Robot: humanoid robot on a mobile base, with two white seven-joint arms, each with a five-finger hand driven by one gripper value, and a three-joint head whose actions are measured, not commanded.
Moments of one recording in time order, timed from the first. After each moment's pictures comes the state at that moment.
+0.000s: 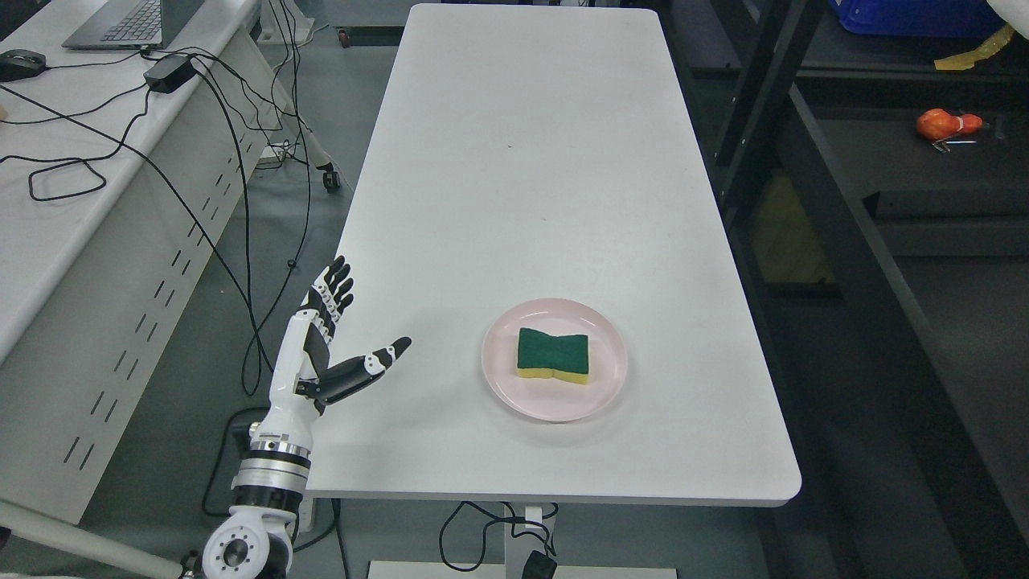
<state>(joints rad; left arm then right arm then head) -0.06 0.00 -0.04 -1.74 0.04 -0.03 -0.03 -0.07 0.00 -0.21 0.00 -0.11 0.08 -0.04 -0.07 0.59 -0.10</state>
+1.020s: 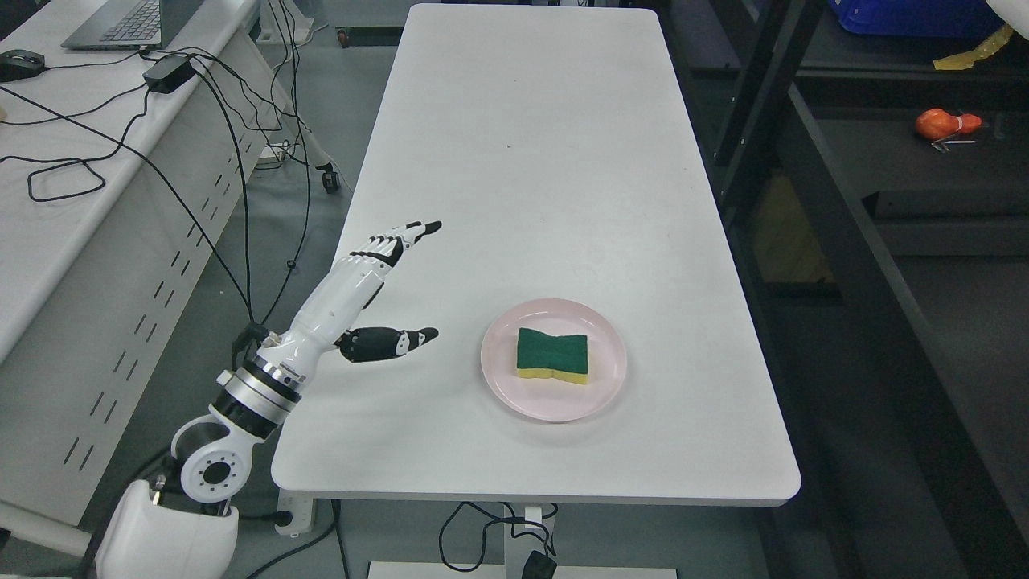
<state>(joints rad) -0.37 0.21 -0.09 -1.56 -0.61 -0.51 -0.34 -0.07 0.00 -0.21 0.00 -0.11 0.08 -0.04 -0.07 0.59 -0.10</state>
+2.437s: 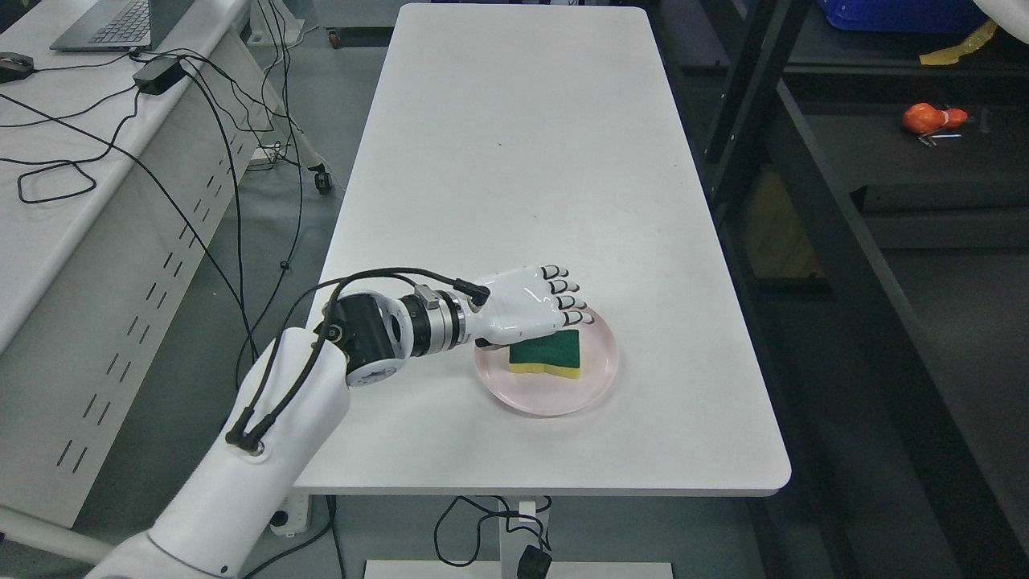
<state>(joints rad) -0.80 0.13 -0.57 -1.29 -1.29 -0.69 -0.42 -0.07 0.00 -0.21 0.00 -0.11 0.08 -0.04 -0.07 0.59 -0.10</state>
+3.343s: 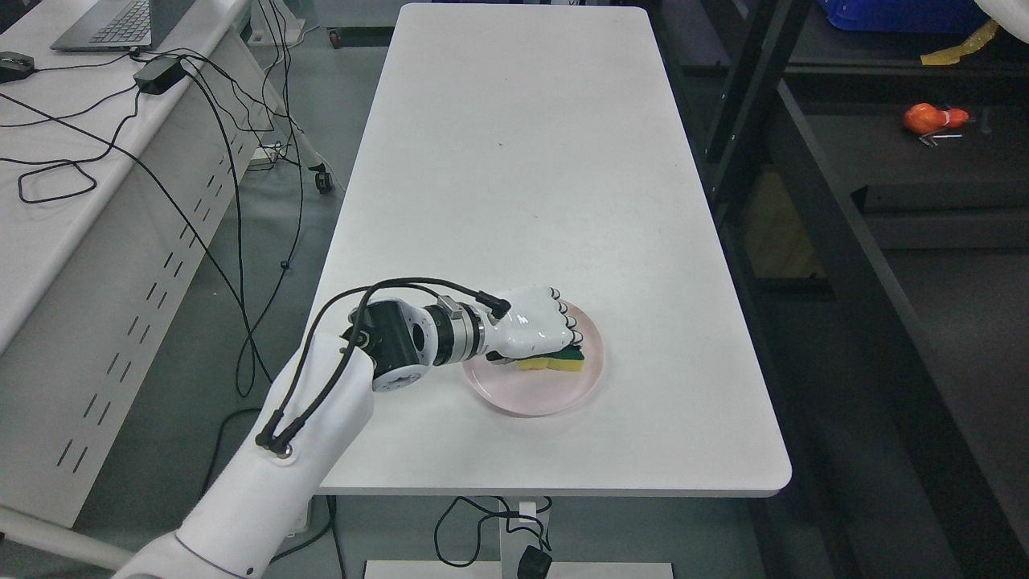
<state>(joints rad) -0.79 0.09 -0.54 -1.26 -1.31 -0.69 -0.53 -0.07 0.00 -0.21 0.00 -0.11 0.08 -0.04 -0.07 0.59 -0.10</state>
